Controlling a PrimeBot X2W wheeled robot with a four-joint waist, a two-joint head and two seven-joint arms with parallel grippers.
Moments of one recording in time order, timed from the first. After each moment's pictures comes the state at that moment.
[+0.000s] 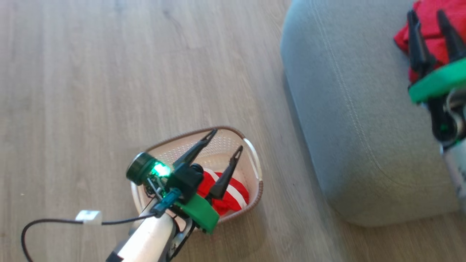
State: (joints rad) left arm -0.29 0.13 -0.56 0.19 -0.10 -0.04 -0.26; right arm -0.72 -0.41 0.27 0.57 0.72 0.13 -0.20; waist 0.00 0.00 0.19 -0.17
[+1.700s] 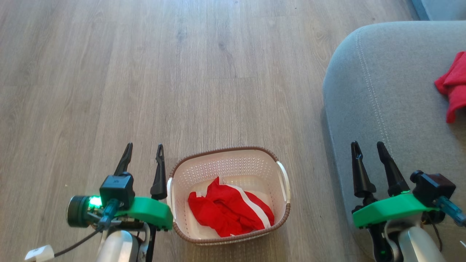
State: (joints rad) left arm -0.10 0.05 -0.20 0.19 -0.12 0.16 -0.26; right arm -0.05 -0.08 0.04 0.20 0.40 0.13 -0.26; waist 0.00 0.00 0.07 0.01
